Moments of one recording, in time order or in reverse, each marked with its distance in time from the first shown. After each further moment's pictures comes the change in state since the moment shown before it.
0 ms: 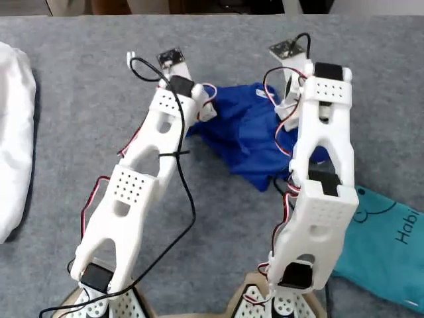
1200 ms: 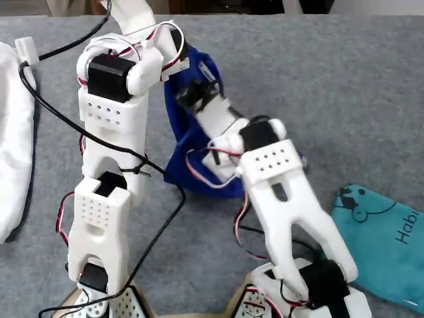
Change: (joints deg) left arm -2.7 -32.5 -23.3 16.7 -11.7; right arm -32.4 -49.6 49.4 -8.2 -6.1
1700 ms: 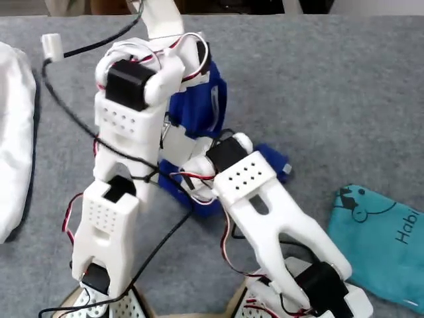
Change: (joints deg) left arm 5.2 -3.3 0.1 0.0 -7.7; right arm -11.7 -0.6 -0.8 0.2 7.7
